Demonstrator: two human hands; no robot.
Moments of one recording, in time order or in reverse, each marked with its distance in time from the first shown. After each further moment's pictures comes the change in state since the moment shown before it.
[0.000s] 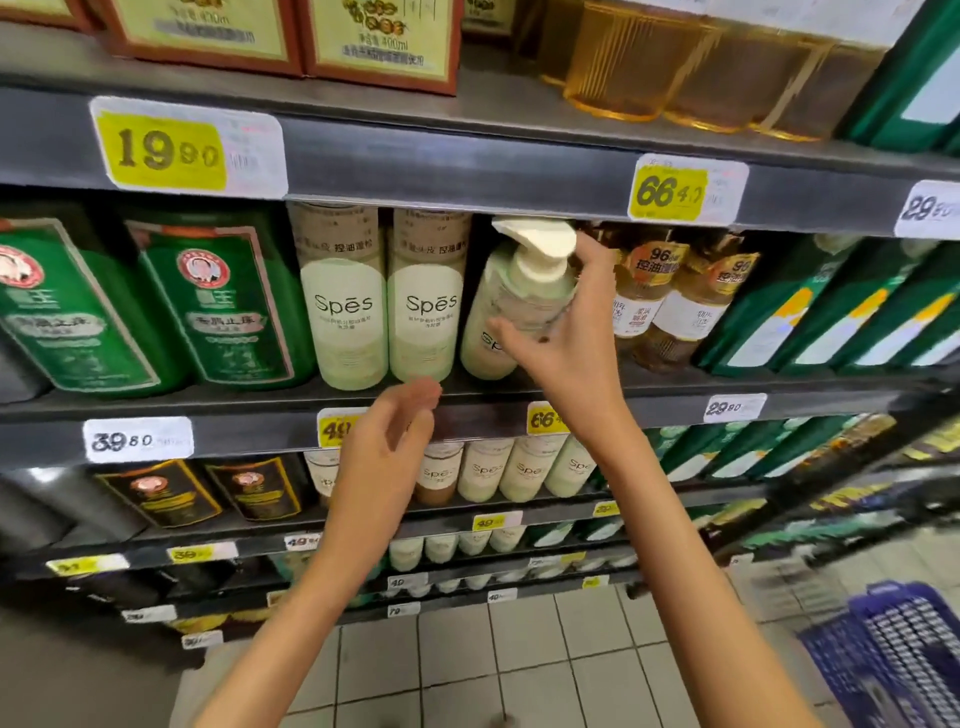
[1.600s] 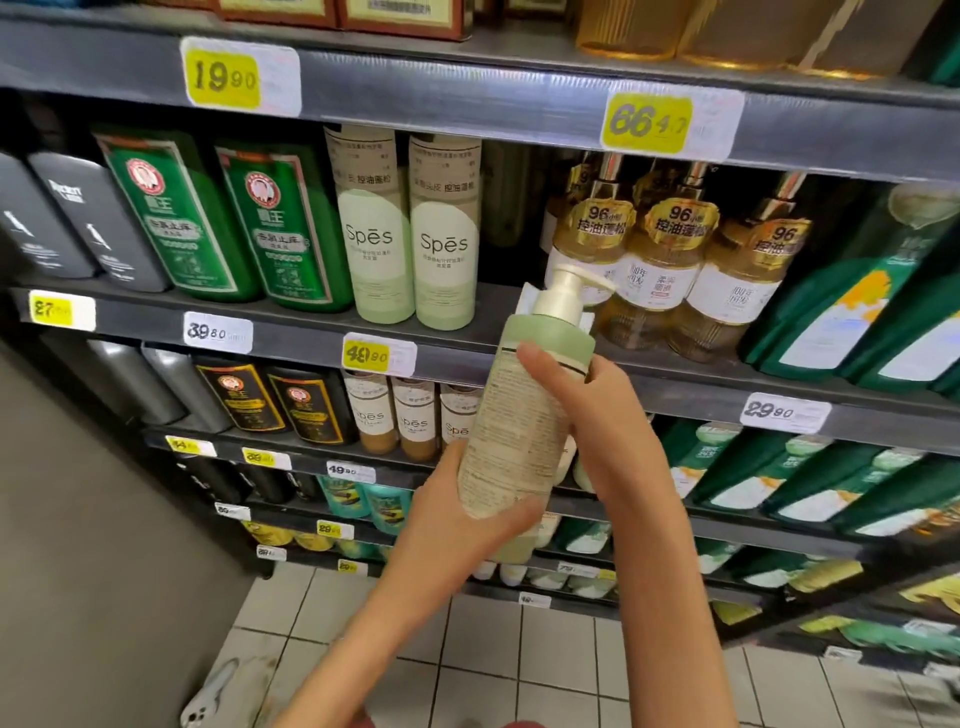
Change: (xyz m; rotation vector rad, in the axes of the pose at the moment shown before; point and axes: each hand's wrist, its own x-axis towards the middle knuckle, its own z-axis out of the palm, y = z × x) left_hand -0.098 -0.023 0.094 0.103 0.069 -0.161; right_hand -0.072 0.018 -0.062 0.675 -0.447 0.705
